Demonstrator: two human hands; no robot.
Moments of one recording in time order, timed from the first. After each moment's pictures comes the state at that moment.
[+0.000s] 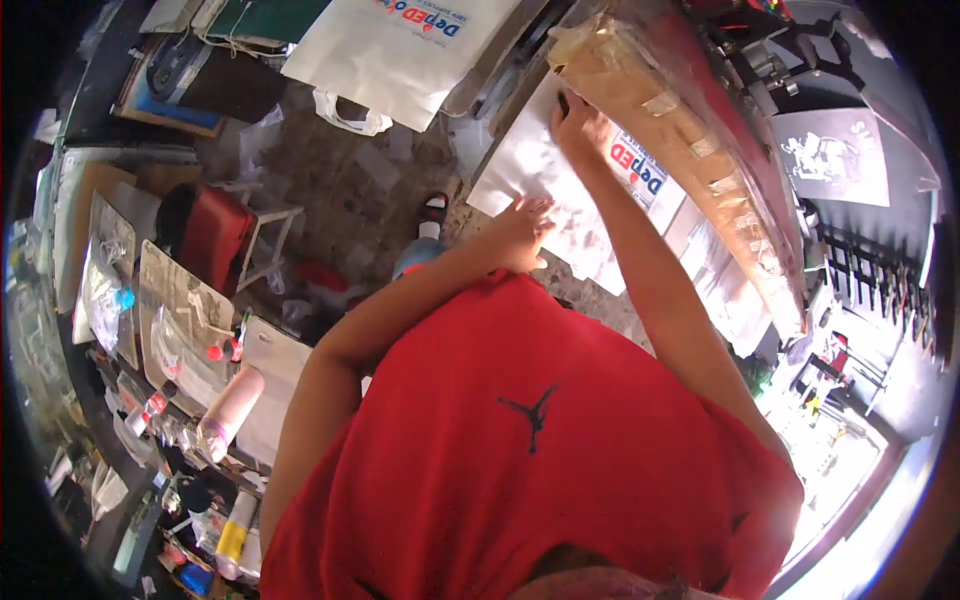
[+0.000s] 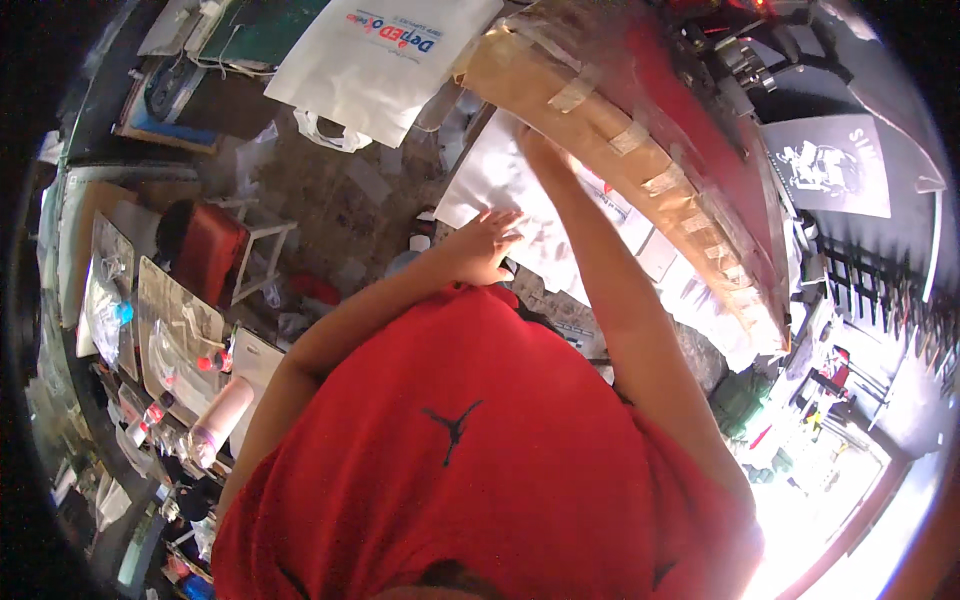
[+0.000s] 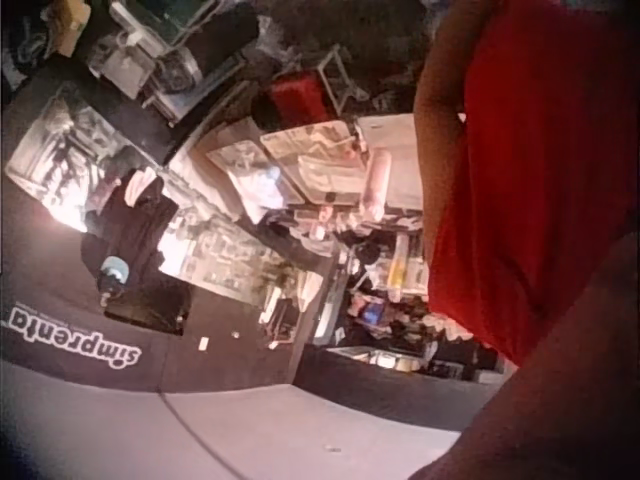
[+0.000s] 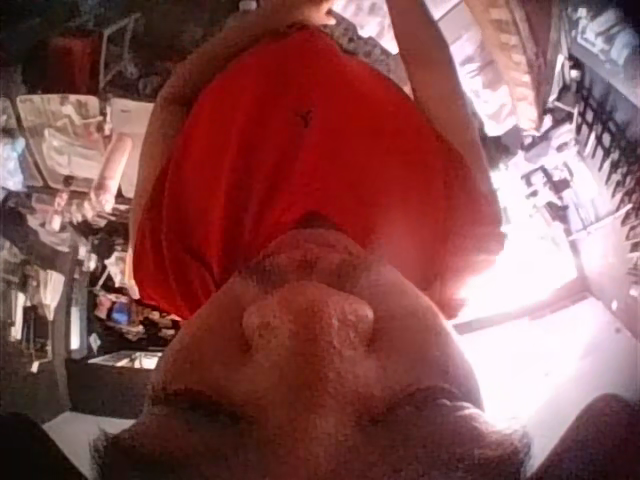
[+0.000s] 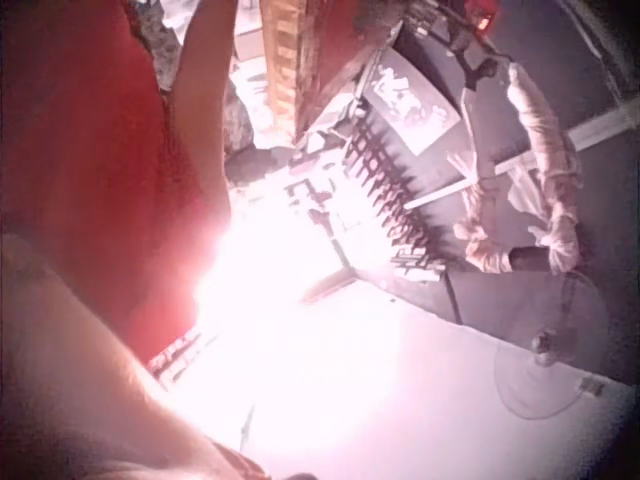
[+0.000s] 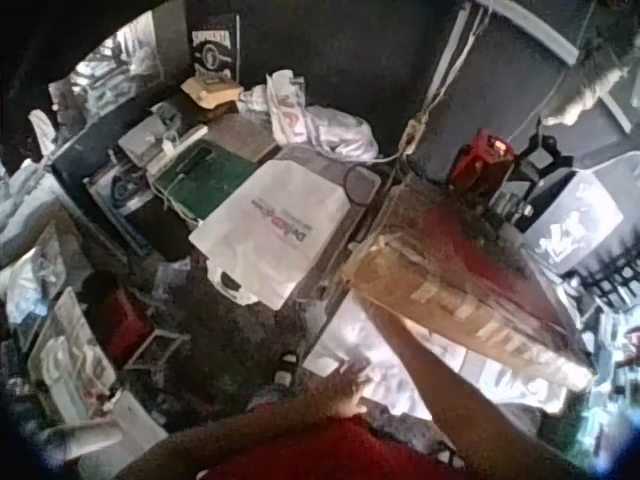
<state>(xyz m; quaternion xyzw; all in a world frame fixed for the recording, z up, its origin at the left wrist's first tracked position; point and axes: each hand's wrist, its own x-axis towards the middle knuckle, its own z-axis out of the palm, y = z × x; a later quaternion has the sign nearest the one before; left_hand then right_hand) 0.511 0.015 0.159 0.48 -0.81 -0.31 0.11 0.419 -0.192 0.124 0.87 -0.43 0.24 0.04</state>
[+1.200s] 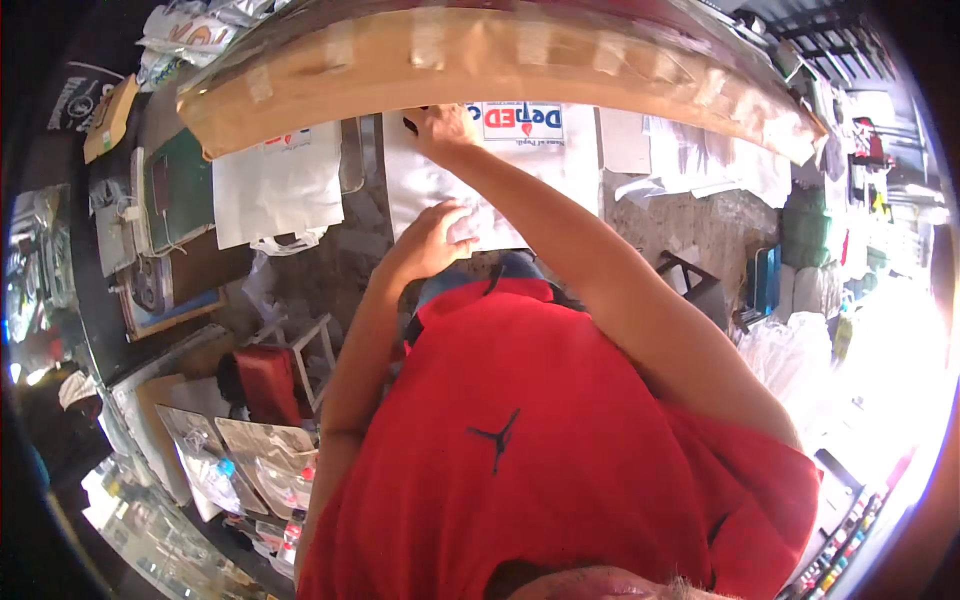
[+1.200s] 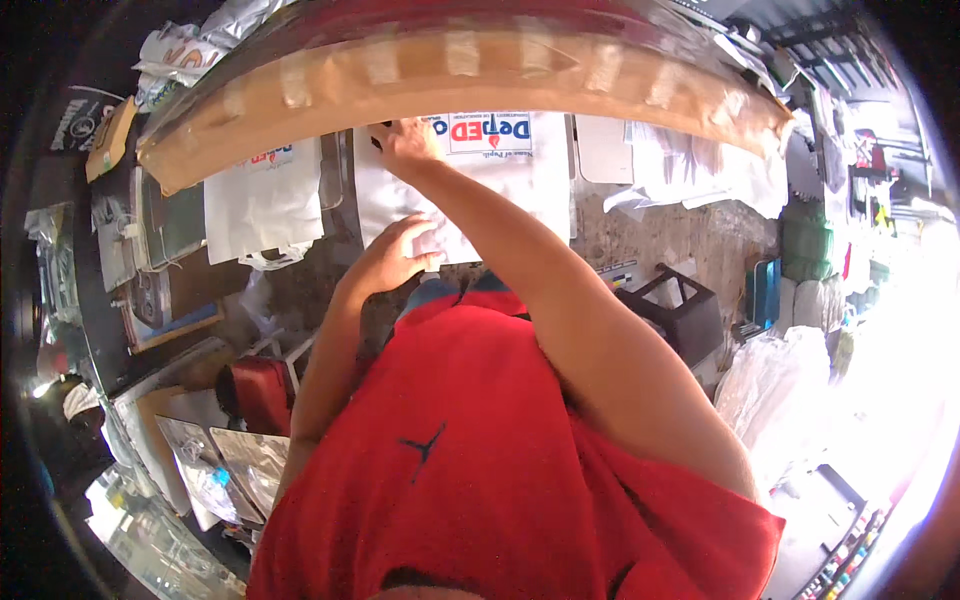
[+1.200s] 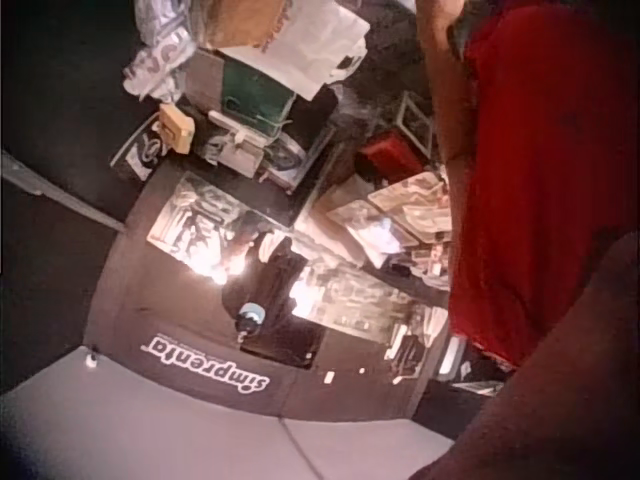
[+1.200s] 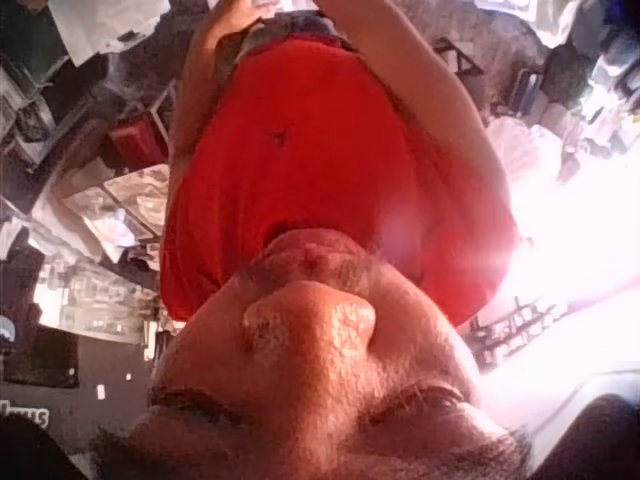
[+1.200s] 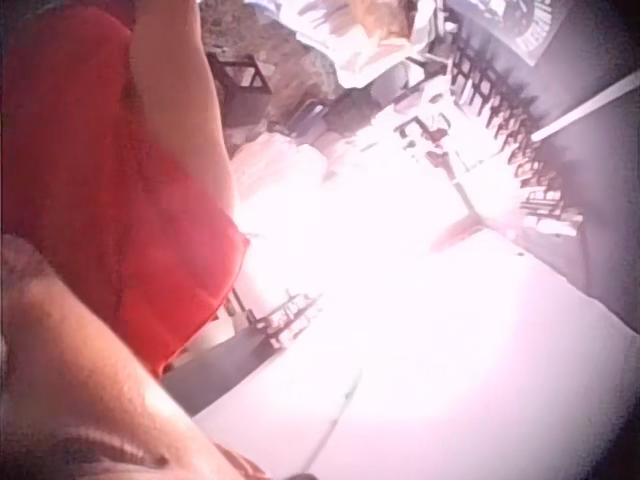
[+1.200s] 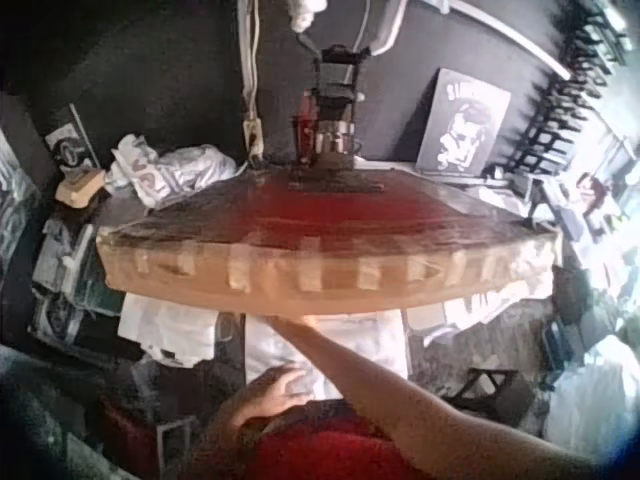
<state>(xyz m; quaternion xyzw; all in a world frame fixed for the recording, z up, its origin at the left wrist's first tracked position) 0.542 -0.038 0.178 0.43 -0.78 -0.44 0.14 0.415 -0.176 0.142 0.81 -0.55 0.21 -0.06</state>
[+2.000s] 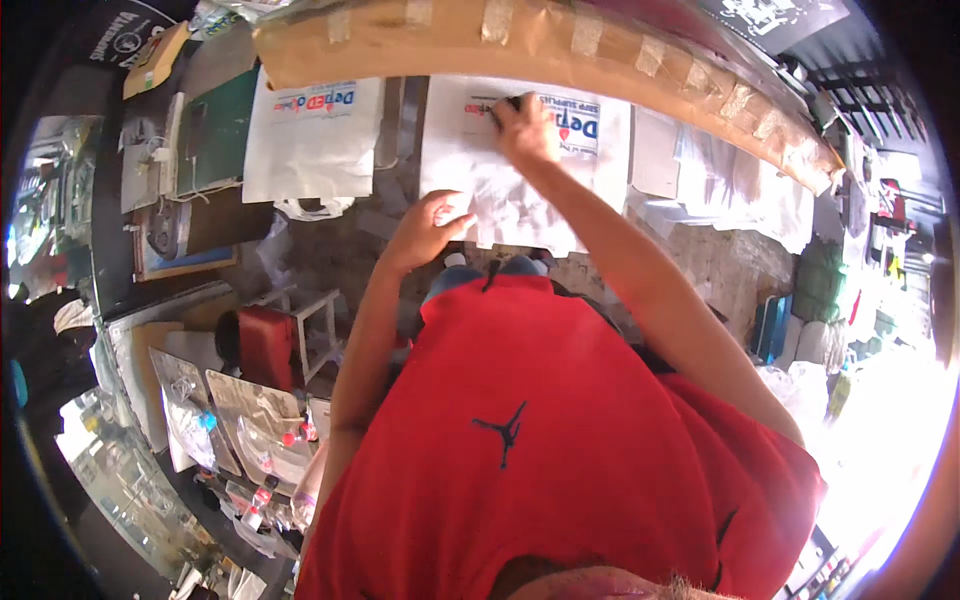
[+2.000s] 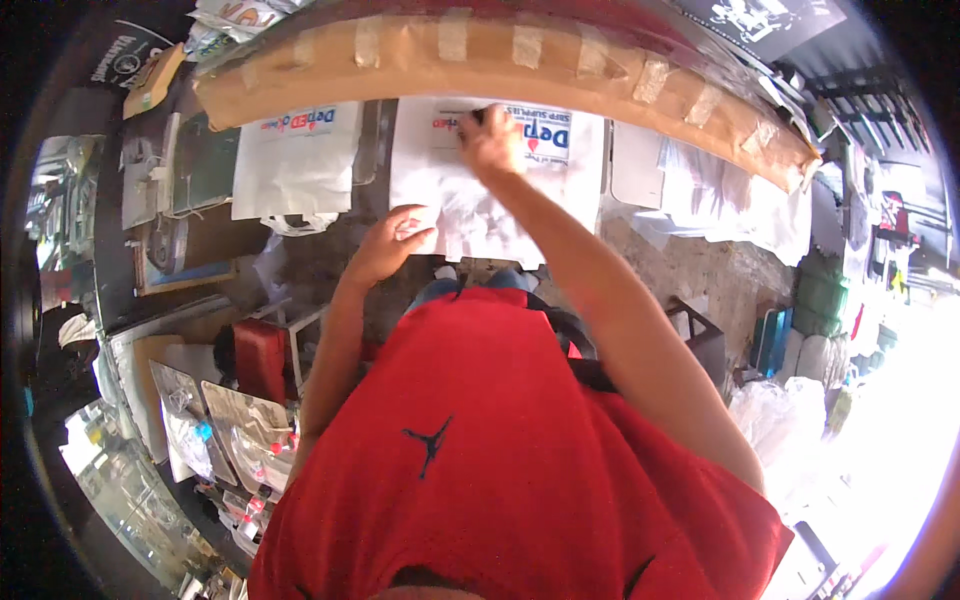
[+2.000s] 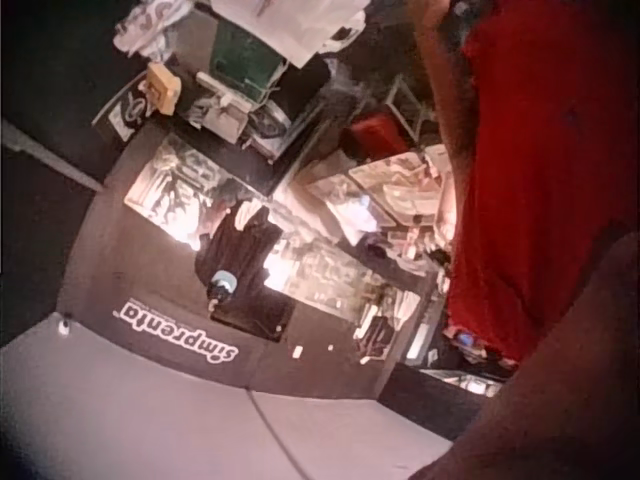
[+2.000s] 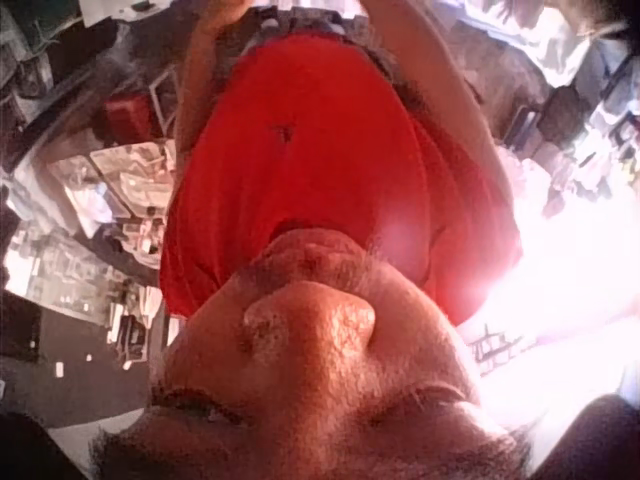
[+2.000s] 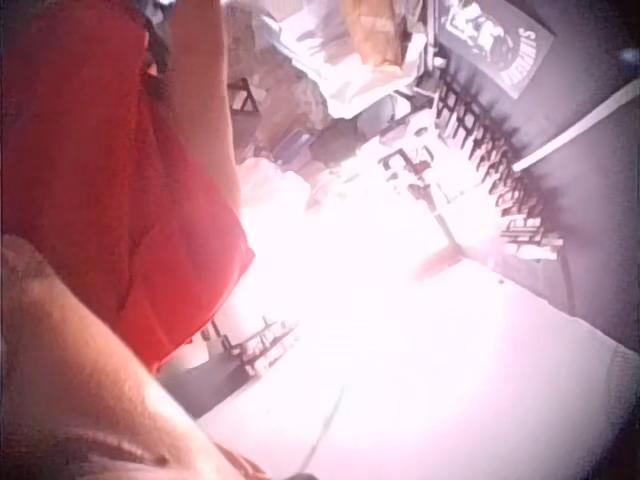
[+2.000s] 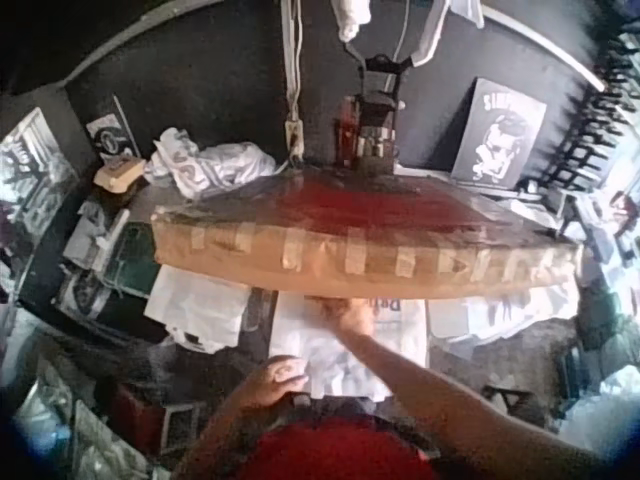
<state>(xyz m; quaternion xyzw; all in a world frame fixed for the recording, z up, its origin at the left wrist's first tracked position) 0.561 -0.021 0.200 0.57 -0.57 -0.55 0.22 0.366 -0.152 0.138 0.76 -0.62 0.21 -0.04</state>
